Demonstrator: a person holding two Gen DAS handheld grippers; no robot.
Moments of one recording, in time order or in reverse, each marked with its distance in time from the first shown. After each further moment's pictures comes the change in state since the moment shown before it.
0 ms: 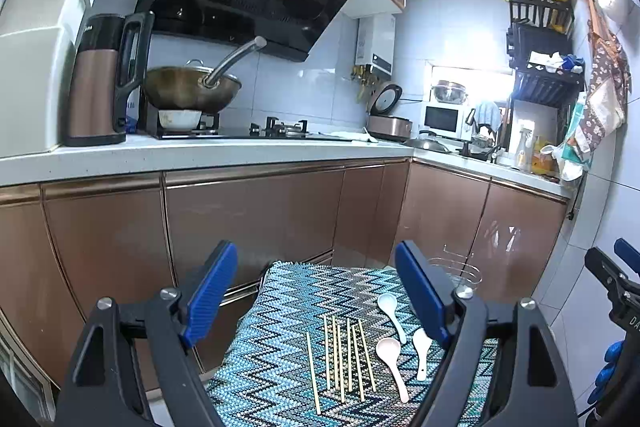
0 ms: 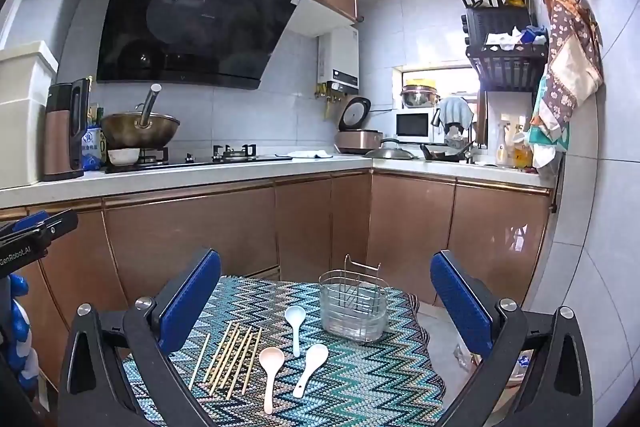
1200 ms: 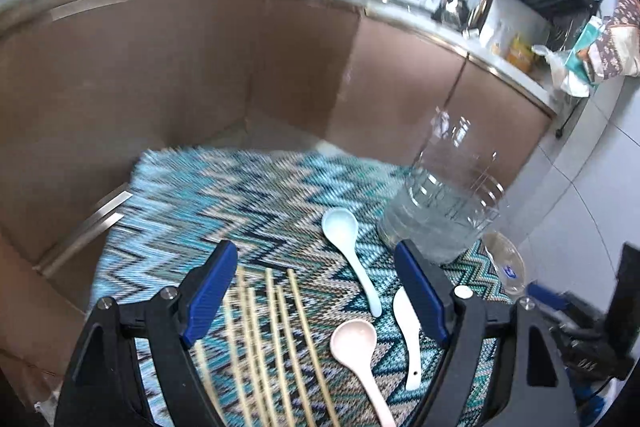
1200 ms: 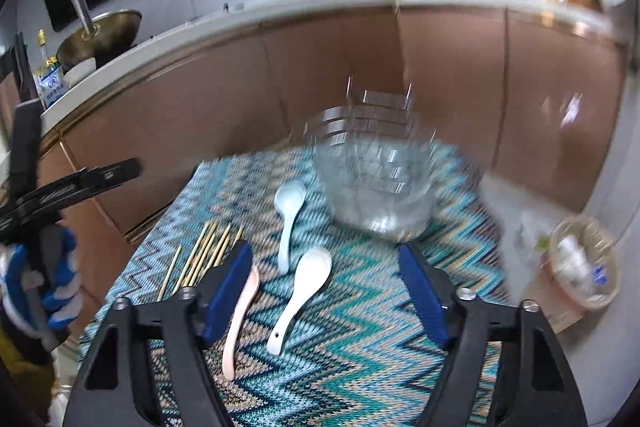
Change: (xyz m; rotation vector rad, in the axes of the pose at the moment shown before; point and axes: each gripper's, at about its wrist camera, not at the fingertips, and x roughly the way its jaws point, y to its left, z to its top) left arm 0.309 -0.062 -0.081 0.000 0.563 -0.295; right arm 0.229 -0.068 -0.139 0.200 0.576 0.232
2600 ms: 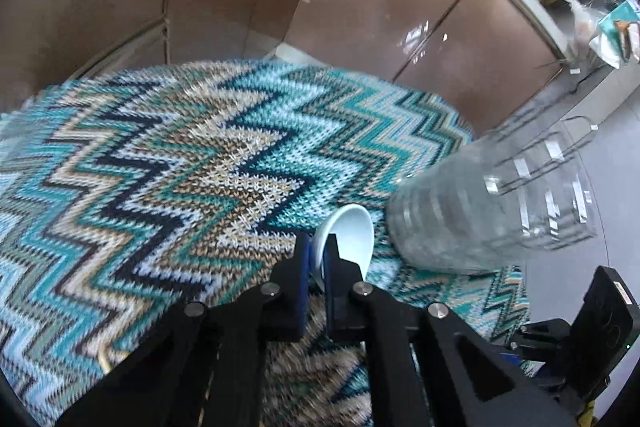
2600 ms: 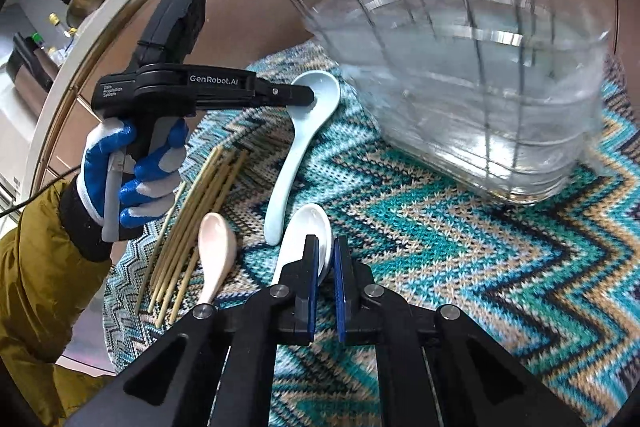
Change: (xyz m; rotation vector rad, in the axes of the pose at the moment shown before) left arm 0.183 -0.020 0.021 0.002 0.339 -0.131; right arm 0.138 -0.025 -0.003 -0.067 0.268 0.305
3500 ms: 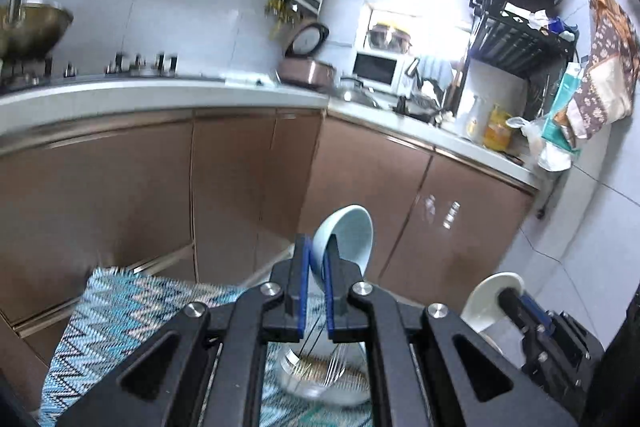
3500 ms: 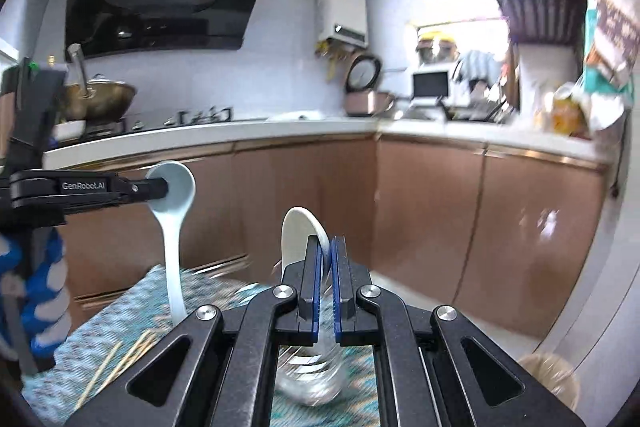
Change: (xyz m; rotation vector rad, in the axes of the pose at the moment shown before) left arm -0.201 -0.179 0.010 0.038 -0.723 0.179; right arm -0.207 0.051 0.057 -0.208 -0.740 -0.508
